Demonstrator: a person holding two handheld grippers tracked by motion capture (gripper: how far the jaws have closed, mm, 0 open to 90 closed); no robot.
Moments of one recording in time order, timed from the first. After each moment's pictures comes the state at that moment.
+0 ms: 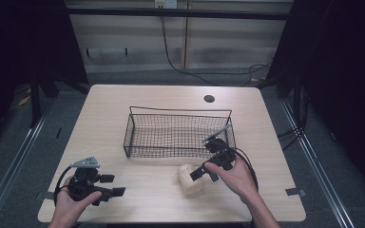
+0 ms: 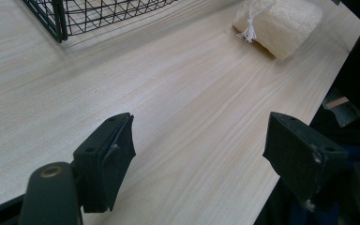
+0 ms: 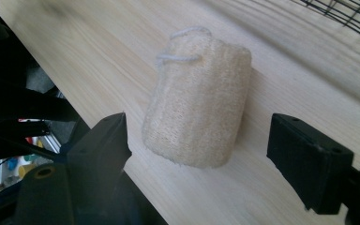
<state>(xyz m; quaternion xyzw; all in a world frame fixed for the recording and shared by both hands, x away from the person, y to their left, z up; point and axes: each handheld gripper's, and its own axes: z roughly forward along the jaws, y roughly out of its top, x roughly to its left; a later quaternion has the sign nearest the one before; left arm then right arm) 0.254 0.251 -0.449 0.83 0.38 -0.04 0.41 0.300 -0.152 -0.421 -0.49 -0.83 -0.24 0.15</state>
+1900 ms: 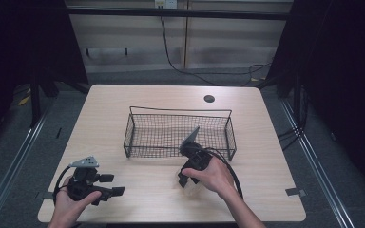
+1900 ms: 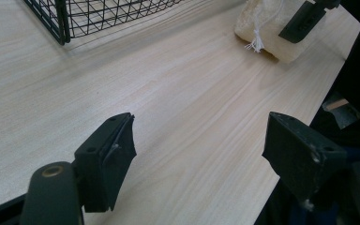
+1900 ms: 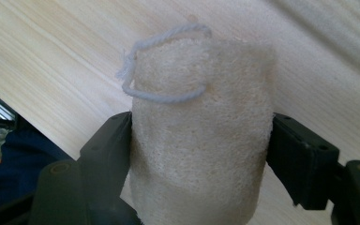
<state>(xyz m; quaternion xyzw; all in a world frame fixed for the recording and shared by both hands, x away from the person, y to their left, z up) 0.254 0.252 -0.448 0.83 0.38 -0.04 0.41 0.316 -0.088 -0.447 -0.50 -0.85 -0.06 0.14</state>
